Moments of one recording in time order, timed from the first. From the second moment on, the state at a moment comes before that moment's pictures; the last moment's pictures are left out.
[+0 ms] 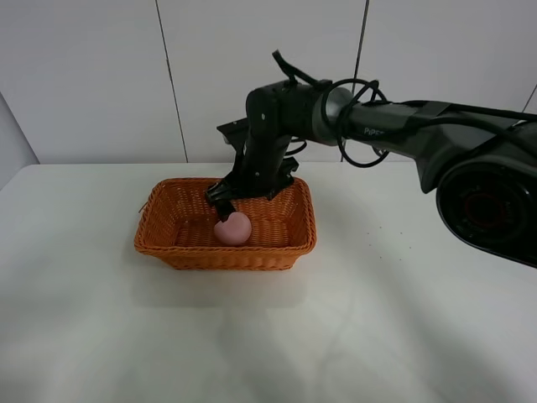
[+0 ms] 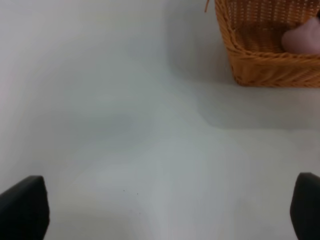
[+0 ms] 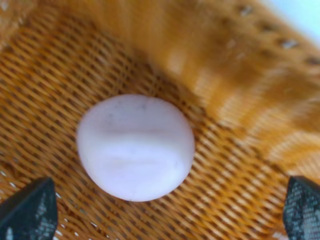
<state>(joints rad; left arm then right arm) -0.02 -0.01 -0.49 0.04 1.06 -0.04 0.65 2.31 -2.02 0.02 0.99 0.08</state>
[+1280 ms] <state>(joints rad) -0.02 -0.01 -0.49 0.04 1.06 -0.04 0.08 2.29 -2.37 -0.02 1.22 0.07</state>
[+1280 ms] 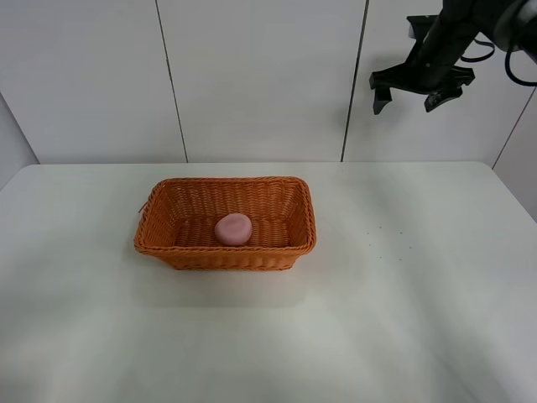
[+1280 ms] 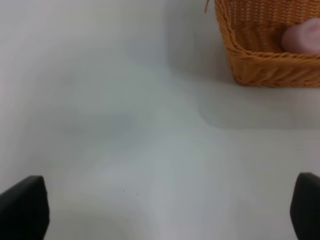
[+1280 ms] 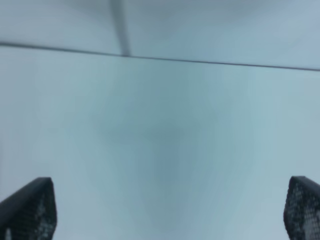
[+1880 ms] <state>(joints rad) -0.02 -0.01 -0.49 0.04 1.06 -0.04 0.03 2.21 -2.25 0.02 1.22 0.04</state>
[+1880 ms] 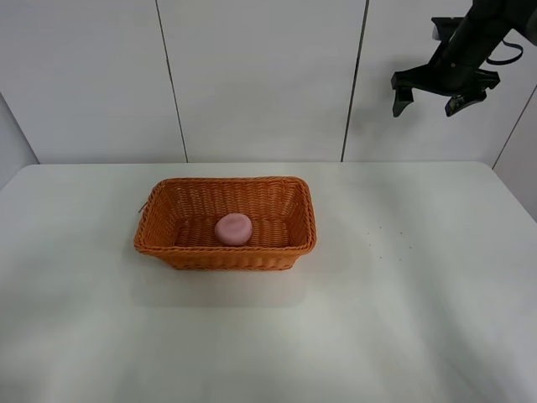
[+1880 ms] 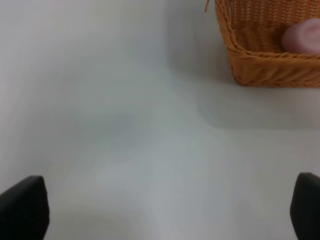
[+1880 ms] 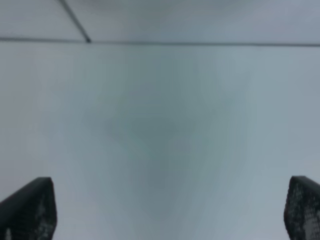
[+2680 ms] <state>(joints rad) -0.02 -0.01 -0.49 0.04 1.06 -0.04 0.03 1.16 -0.95 0.02 1.22 0.00</state>
